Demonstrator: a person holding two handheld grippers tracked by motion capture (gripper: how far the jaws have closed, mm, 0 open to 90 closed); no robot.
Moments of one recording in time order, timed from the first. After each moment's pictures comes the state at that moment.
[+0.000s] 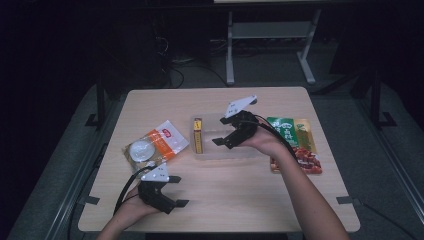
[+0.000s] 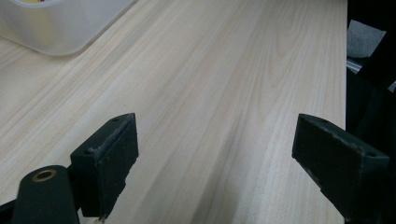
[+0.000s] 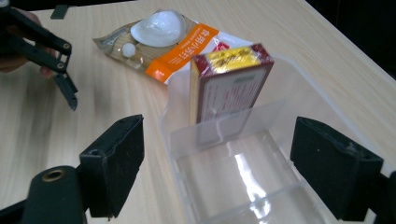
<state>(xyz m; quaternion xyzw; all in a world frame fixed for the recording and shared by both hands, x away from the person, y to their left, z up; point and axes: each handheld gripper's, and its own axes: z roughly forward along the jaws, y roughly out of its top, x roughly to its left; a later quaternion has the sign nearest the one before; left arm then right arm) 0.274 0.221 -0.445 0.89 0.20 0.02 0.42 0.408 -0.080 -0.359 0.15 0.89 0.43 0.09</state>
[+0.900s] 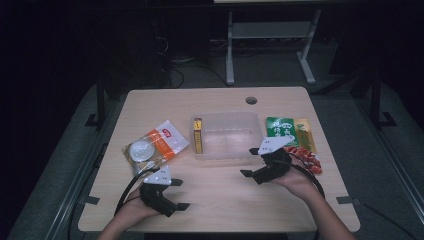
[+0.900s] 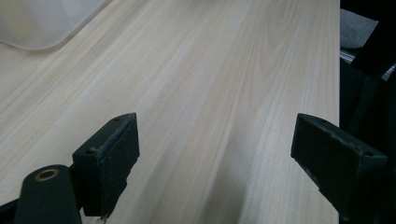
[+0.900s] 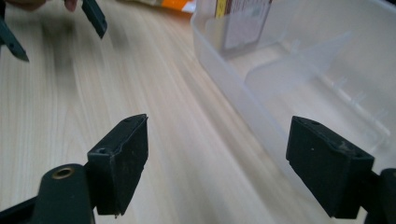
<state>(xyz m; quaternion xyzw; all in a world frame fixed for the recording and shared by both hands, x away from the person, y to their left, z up) 0.270 0.217 -0.449 0.89 0.19 0.01 0.41 0.317 -0.155 -0.407 0.22 0.87 0.42 0.10</state>
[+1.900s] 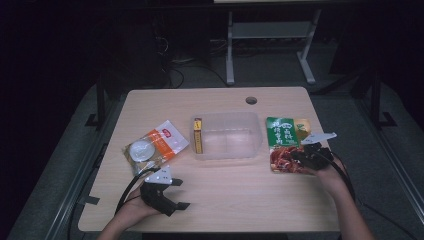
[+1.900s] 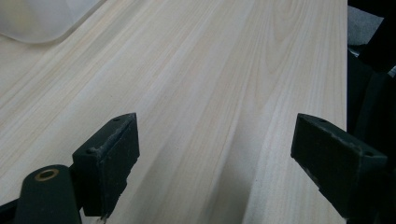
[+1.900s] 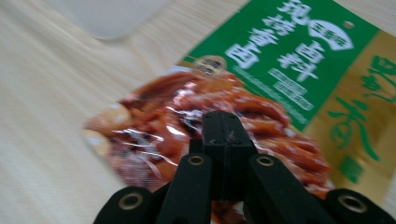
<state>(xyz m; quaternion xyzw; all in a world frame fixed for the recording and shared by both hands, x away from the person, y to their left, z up) 0.273 0.217 -0.452 0.89 0.20 0.00 0.40 0.347 -0.278 -0.447 0.41 0.84 0.32 0.17</state>
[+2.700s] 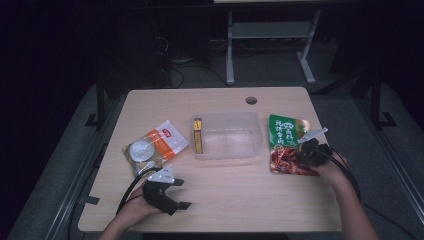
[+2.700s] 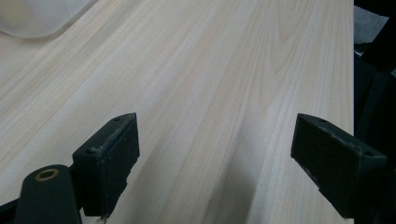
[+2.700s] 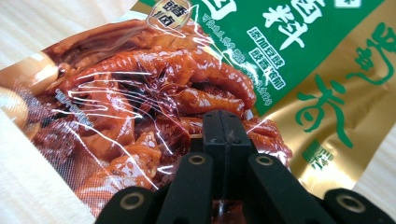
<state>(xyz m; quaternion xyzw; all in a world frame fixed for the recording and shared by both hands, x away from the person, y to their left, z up) 0.277 0.212 -0.455 0.90 0.20 0.00 0.40 0.366 -0.282 -0.455 0.40 0.87 0.23 0.16</state>
